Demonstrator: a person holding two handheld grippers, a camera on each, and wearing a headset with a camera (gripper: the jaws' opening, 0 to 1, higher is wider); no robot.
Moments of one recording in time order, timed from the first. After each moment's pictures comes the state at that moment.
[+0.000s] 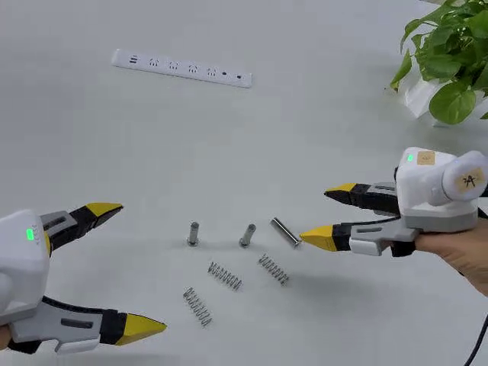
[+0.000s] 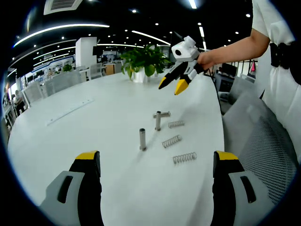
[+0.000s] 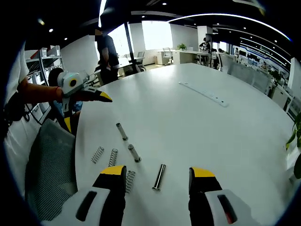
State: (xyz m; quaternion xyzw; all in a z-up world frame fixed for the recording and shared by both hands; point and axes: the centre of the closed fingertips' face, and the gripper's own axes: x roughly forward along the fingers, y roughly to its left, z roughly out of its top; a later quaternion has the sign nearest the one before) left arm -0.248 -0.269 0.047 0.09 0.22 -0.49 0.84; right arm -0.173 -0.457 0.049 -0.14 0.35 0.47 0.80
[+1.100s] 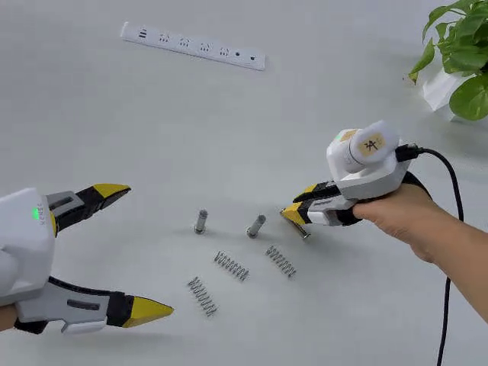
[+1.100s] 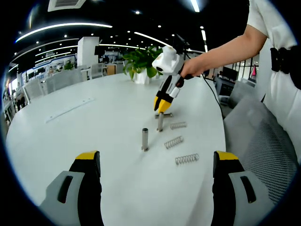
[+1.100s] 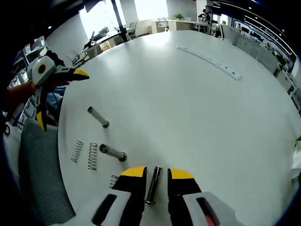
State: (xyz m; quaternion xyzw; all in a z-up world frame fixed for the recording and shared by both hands) left arm -0.240 -0.269 0.042 0.07 0.21 -0.49 0.84; right arm -0.145 -0.443 -0.019 -0.19 0.48 0.43 0.74
